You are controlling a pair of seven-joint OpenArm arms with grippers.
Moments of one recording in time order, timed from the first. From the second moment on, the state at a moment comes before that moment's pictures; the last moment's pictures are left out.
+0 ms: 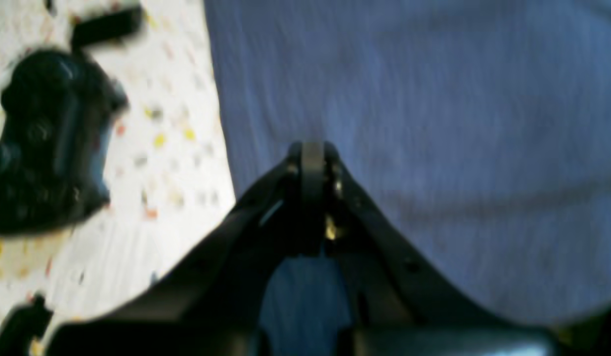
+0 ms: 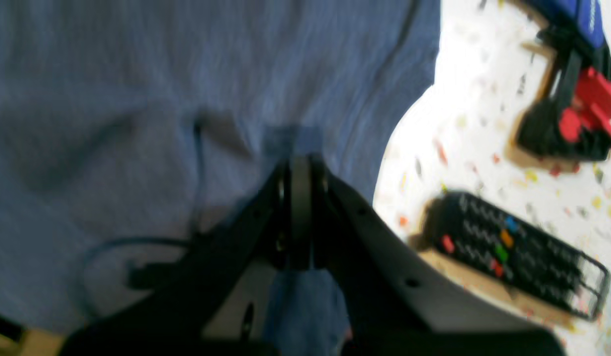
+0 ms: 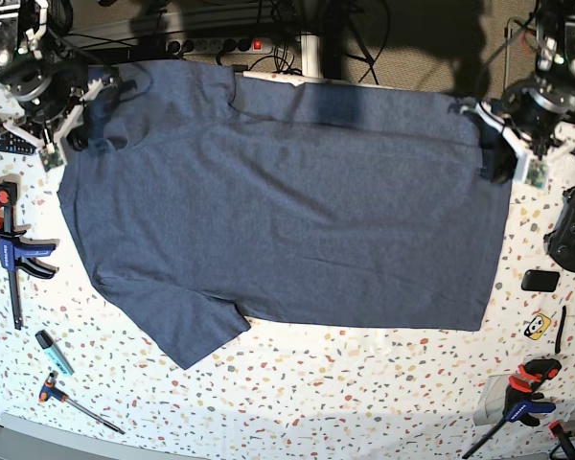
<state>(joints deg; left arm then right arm) 25.2 -20.2 -10.7 106.2 -13.9 -18.8 23.3 -32.6 27.8 20.2 109.1 14.8 20.0 -34.2</state>
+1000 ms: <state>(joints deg) -38.2 -19.8 -10.8 26.0 -10.6 -34.1 18.5 -25.2 27.7 20.2 109.1 17.0 20.0 -41.1</state>
